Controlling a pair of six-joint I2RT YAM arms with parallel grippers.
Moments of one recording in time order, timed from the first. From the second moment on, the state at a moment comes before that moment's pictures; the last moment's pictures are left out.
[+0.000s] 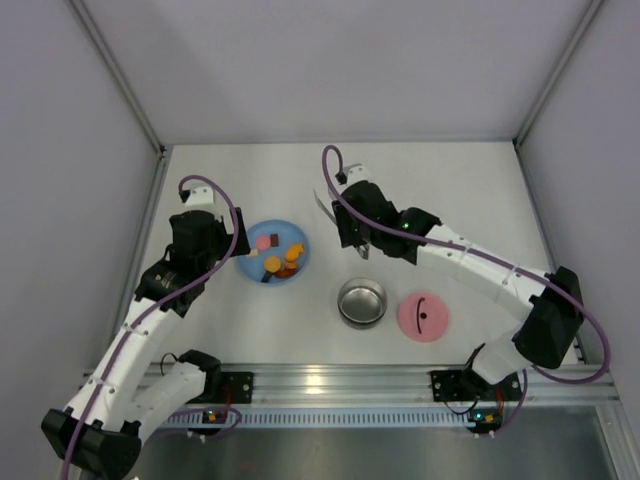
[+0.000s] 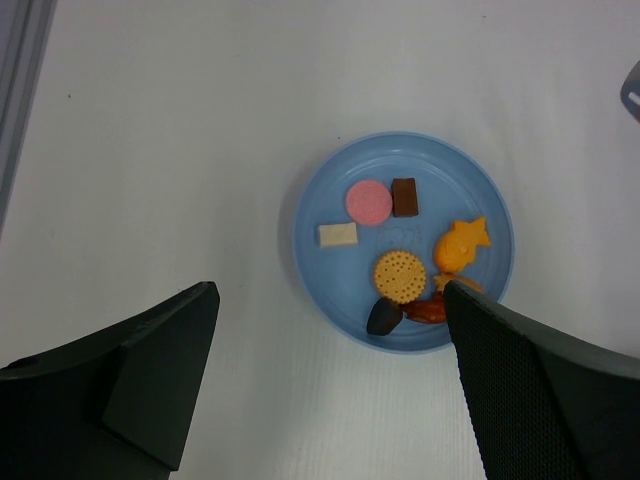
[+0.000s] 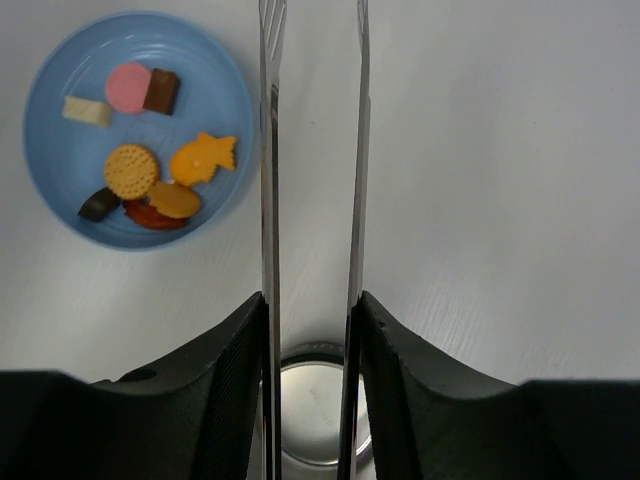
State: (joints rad) left arm -0.35 0.86 0.90 -0.55 -0.33 -0.29; right arm 0.85 1.50 1.35 -0.56 0.33 0.34
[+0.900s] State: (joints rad) left arm -0.35 0.85 0.90 -0.55 -0.41 -0.29; right arm 1.10 1.91 1.57 -0.56 0.31 0.45
